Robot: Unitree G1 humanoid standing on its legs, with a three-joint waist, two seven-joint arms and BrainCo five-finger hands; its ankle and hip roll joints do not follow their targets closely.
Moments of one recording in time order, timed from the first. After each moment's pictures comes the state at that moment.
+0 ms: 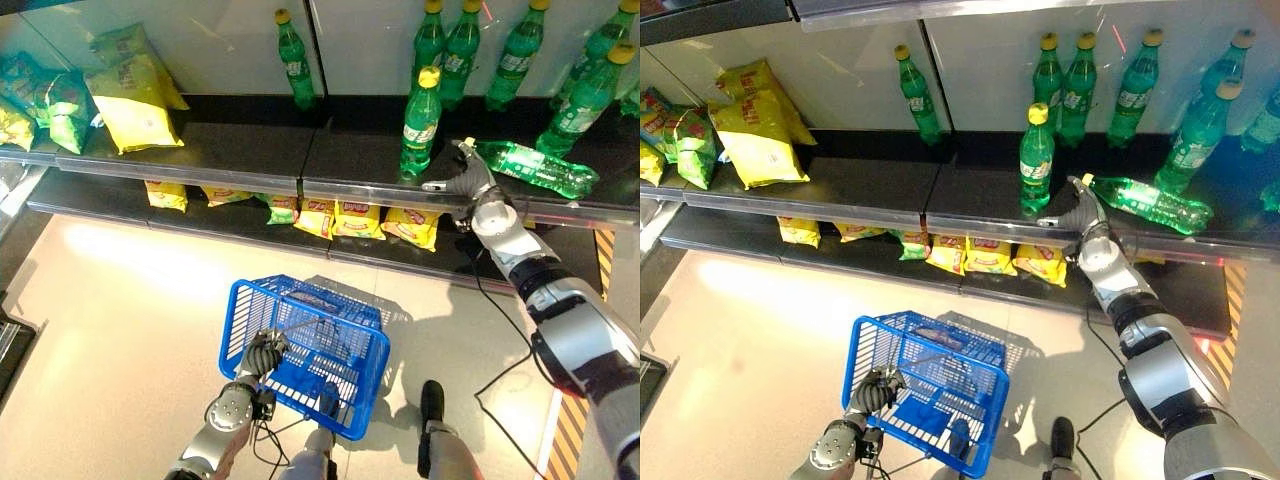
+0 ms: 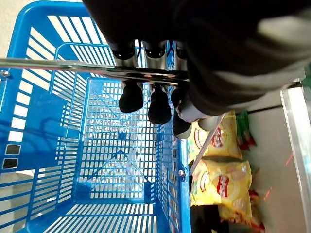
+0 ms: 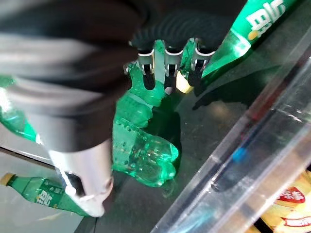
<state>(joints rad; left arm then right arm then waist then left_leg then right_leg) -0.15 0.33 -0.41 0.40 -0.30 -0.13 0.18 -1.18 -0.60 0.44 1.00 0.13 -0.08 -0.26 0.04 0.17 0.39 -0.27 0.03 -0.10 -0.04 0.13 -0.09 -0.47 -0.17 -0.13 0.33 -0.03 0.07</state>
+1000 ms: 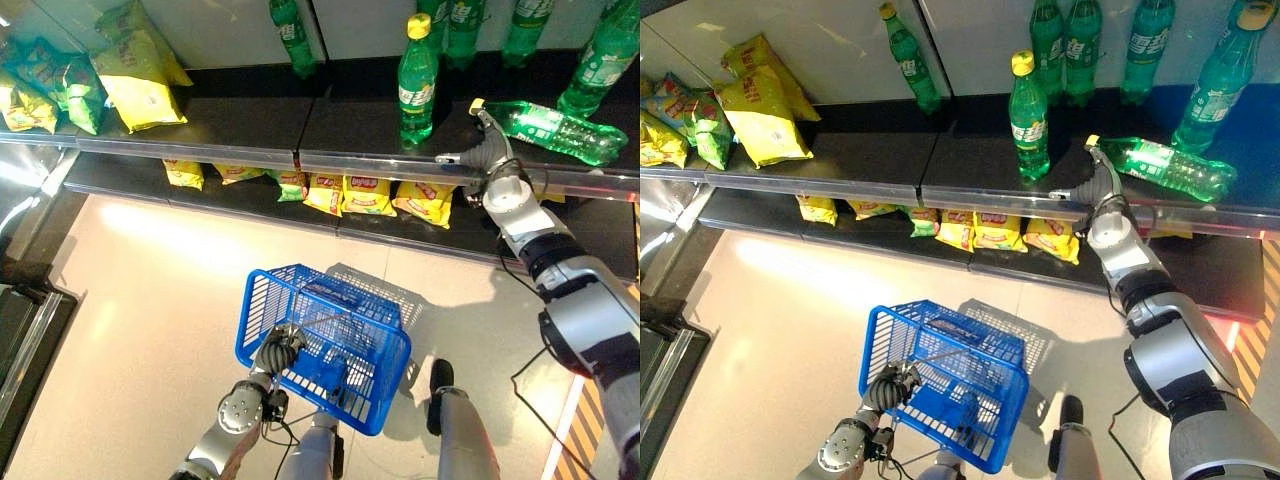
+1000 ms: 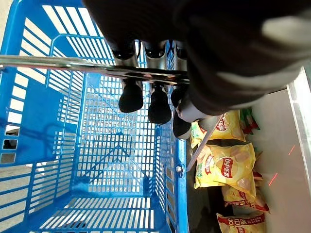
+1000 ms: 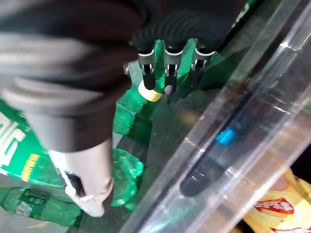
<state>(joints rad) -0.13 0.36 -0.46 0.31 -0.31 -0.14 0.17 -1.27 -0.64 0.48 1.07 0.14 -0.08 -0.31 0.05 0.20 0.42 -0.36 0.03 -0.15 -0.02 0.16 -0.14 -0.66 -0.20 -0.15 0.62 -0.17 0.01</state>
